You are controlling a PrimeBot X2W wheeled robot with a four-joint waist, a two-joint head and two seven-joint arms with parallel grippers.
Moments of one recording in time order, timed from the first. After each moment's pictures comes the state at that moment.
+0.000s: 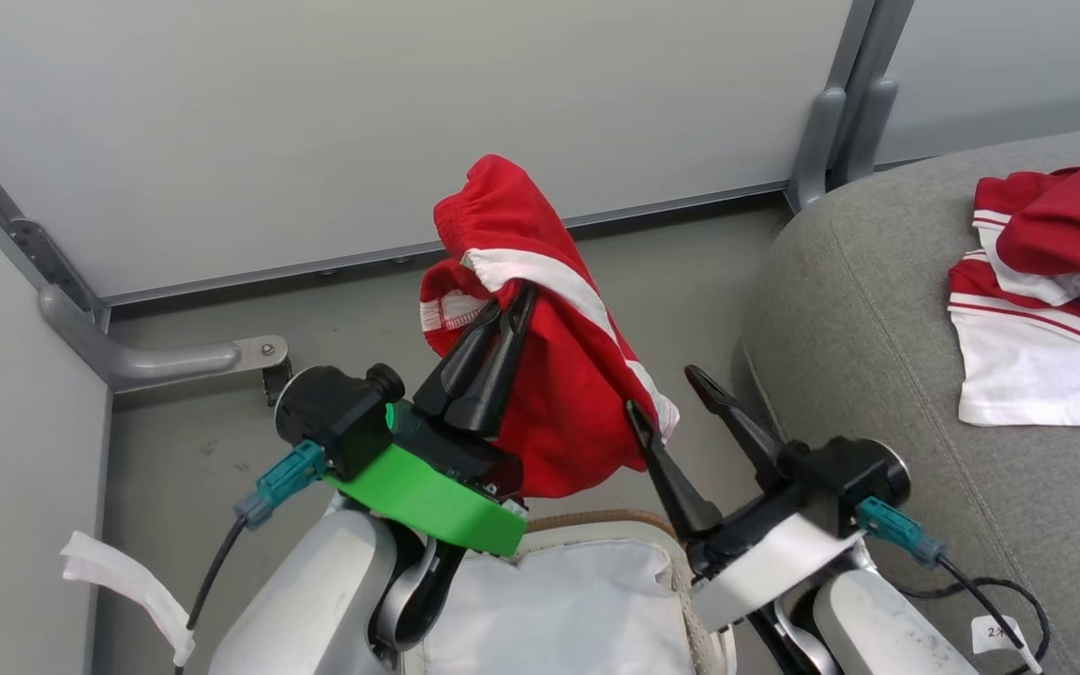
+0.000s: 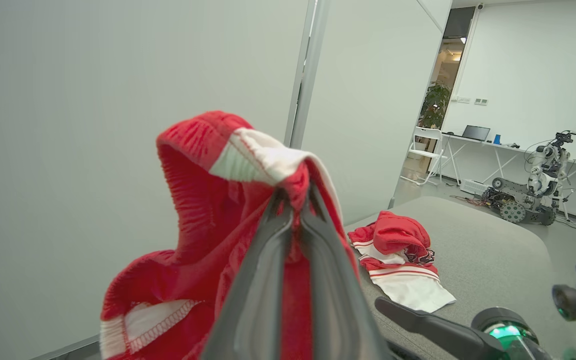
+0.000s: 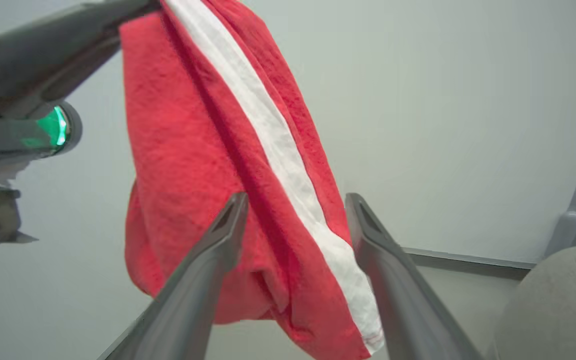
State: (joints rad) left arm -0.39 0.15 -0.60 0.10 -0.57 -0.13 -0.26; right arm -0.22 -0.07 0.40 0.16 0.28 0.13 -0.26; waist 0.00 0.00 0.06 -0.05
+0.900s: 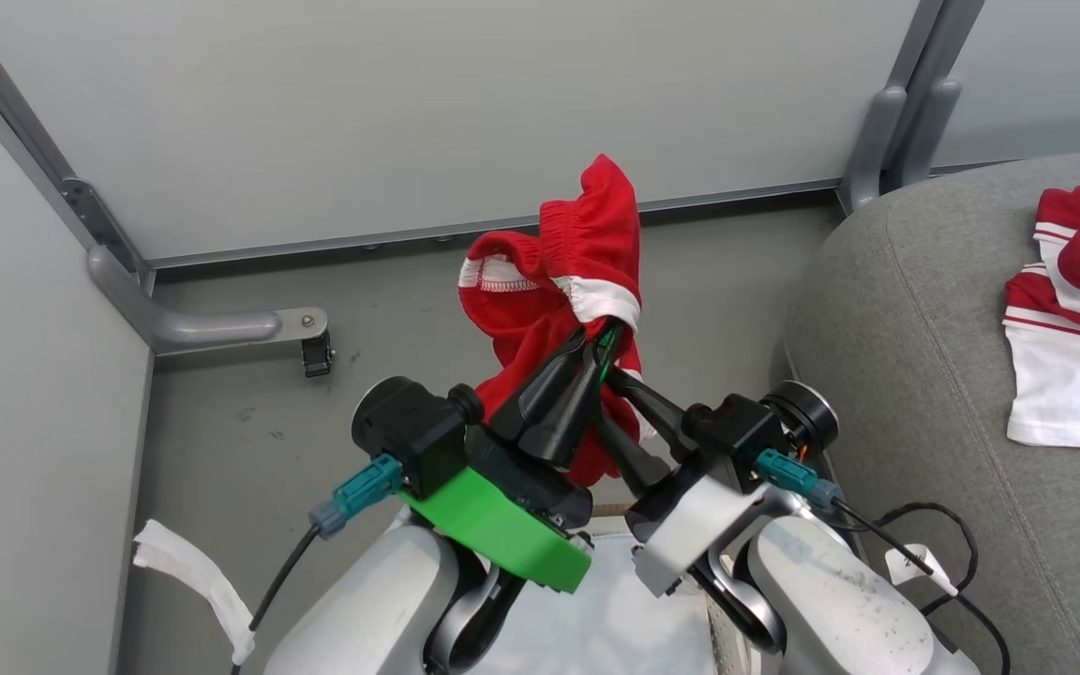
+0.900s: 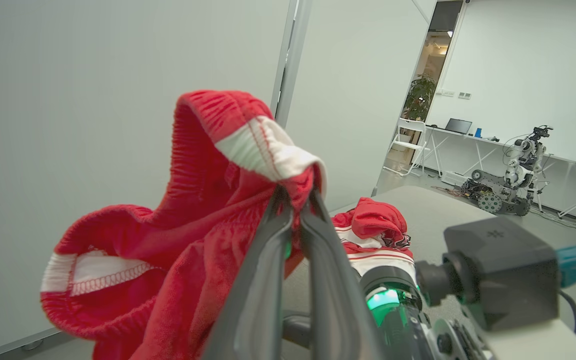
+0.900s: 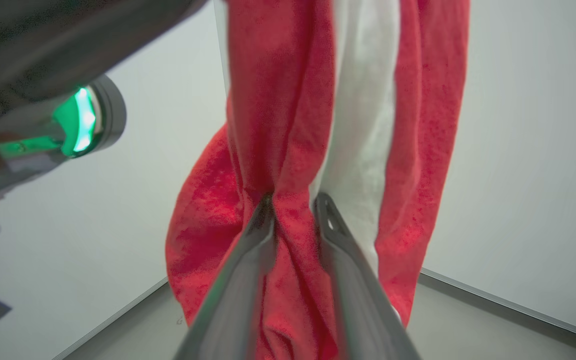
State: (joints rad) left arm -0.42 0.12 -0.72 0.11 -0.60 -0.13 -0.26; right arm -0.42 -0.05 0.56 0.33 0.24 0.13 -0.26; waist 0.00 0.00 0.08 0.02
